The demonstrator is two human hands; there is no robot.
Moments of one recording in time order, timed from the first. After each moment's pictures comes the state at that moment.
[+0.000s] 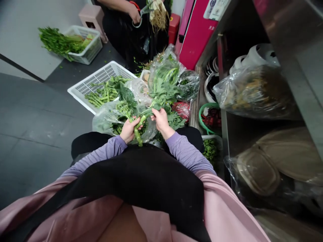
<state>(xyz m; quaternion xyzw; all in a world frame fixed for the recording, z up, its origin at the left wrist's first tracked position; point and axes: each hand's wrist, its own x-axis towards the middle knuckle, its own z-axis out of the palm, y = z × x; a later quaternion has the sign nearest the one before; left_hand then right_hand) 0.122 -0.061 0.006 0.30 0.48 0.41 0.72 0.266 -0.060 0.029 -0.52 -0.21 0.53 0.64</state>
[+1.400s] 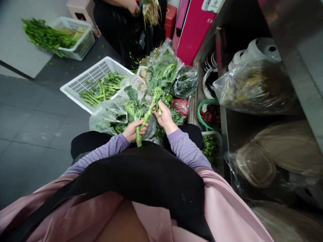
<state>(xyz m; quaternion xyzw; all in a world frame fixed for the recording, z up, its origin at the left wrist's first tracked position) 0.119 -0.057 0.007 0.17 0.30 0.23 0.91 0.286 -0.054 0.027 -0.45 -0.18 0.57 0.66</state>
